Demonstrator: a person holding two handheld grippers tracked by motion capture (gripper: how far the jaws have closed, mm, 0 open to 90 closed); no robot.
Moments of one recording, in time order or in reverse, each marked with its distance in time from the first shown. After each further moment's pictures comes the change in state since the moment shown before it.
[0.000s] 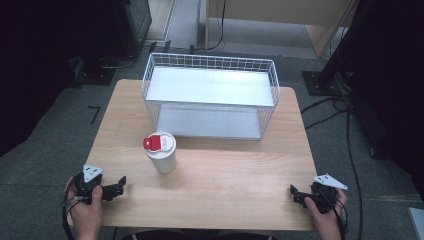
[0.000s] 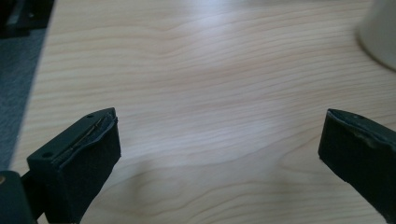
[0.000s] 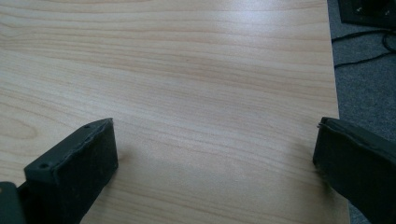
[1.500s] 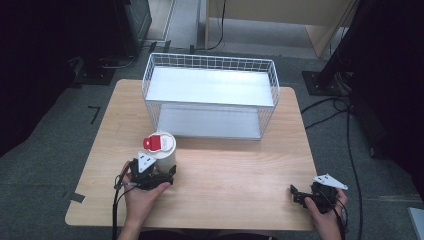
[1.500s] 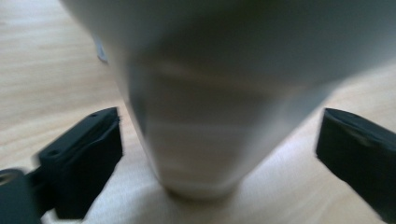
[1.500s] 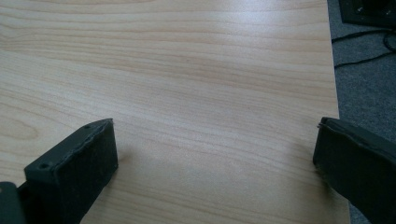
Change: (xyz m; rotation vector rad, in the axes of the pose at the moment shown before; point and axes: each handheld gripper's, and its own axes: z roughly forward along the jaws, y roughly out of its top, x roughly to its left) left arm -0.120 0.049 0.036 -0.148 -0.163 0.054; right arm 0.000 0.000 0.000 0.001 0.002 0.007
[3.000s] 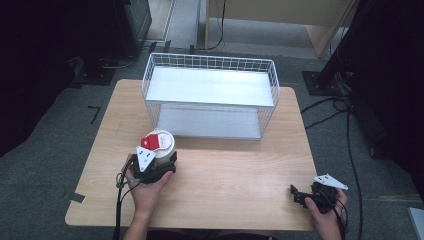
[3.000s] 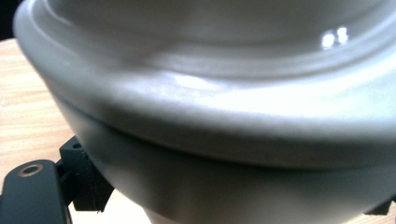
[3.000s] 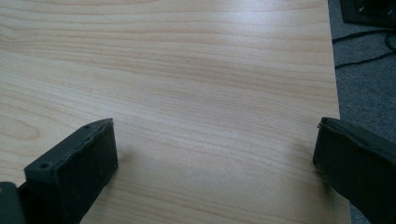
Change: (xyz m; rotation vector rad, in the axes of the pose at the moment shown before) left arm -0.009 0.020 -0.004 -0.204 0.070 -0.009; right arm 0.000 0.000 0.000 -0.001 0.005 0.003
